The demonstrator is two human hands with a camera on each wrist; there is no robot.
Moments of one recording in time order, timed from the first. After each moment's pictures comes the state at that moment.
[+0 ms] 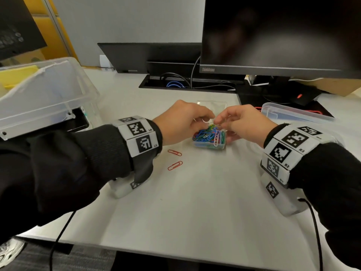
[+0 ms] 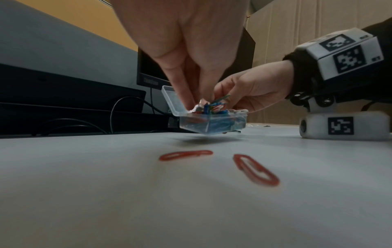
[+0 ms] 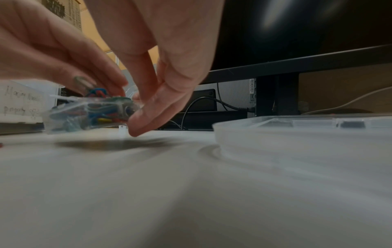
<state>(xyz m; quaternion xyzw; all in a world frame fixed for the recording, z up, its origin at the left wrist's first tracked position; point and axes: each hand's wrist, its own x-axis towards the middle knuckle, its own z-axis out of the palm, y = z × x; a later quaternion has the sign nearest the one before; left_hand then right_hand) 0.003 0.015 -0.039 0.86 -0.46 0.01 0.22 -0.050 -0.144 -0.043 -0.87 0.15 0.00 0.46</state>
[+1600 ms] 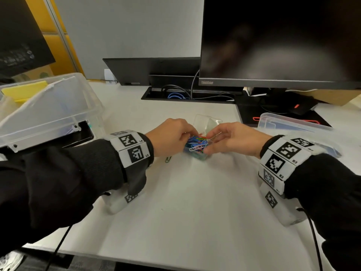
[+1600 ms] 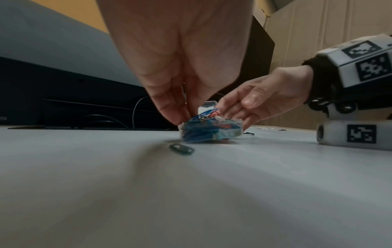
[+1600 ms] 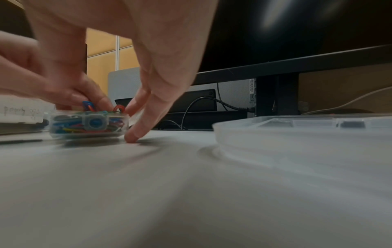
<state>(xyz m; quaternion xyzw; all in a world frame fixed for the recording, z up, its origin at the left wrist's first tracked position) 0.013 0.031 -0.047 0.90 -0.41 -0.03 0.16 -0.050 -0.140 -0.048 -0.89 0.08 0.09 0.44</state>
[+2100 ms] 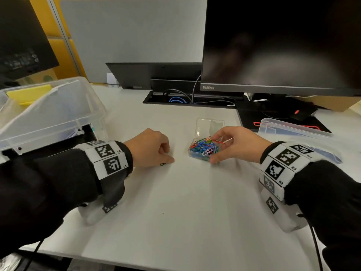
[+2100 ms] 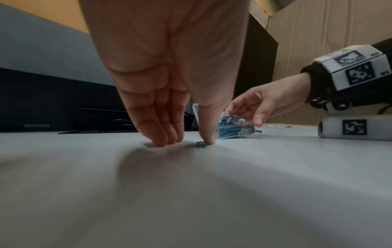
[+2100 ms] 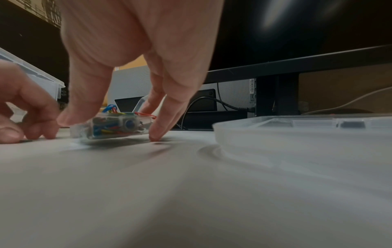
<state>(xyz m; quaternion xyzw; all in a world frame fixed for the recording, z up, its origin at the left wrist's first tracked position) 0.020 0.072 -0.054 0.94 -0.33 -0.07 0.09 -0.051 -0.150 -0.052 -0.93 0.08 0.03 0.35</state>
